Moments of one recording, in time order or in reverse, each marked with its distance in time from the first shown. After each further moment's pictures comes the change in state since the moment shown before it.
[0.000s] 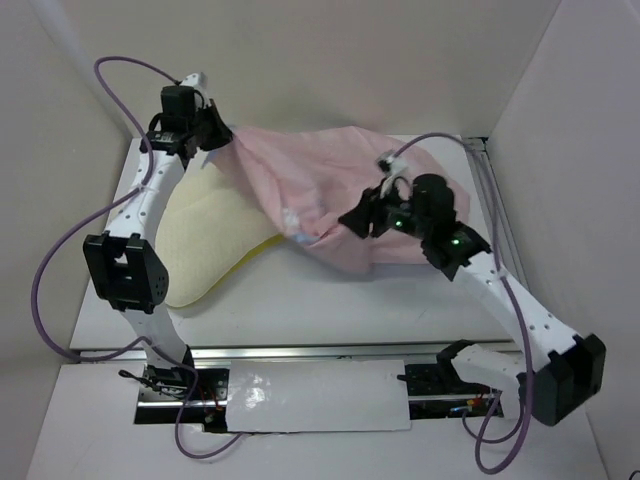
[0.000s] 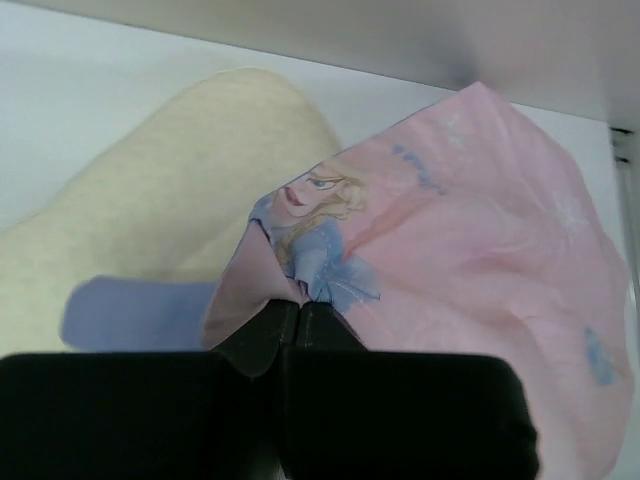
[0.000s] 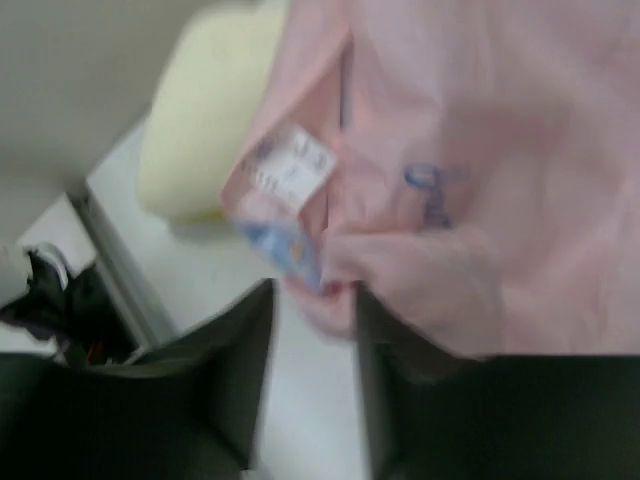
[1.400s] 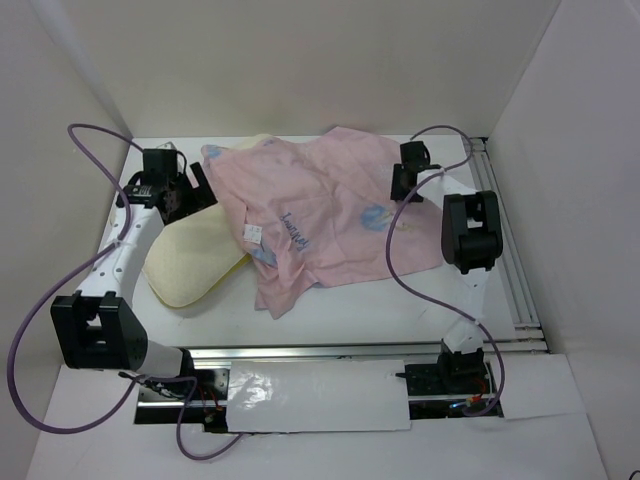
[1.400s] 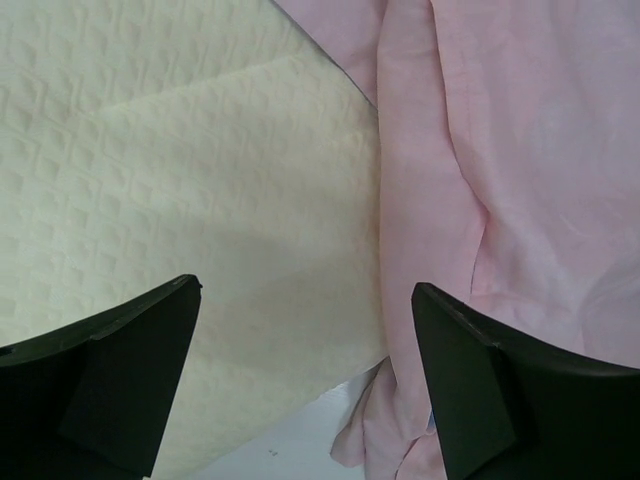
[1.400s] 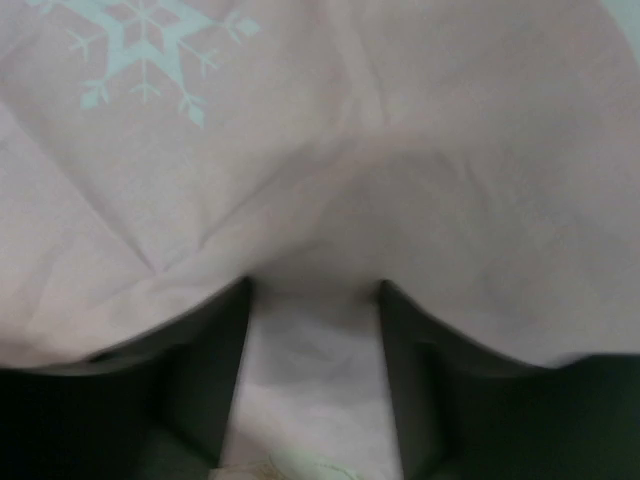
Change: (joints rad) left arm 0.110 -0.389 -0.552 -0.207 -0.222 -0.035; right arm -0.321 1.136 0.576 -0.222 0.607 -0.085
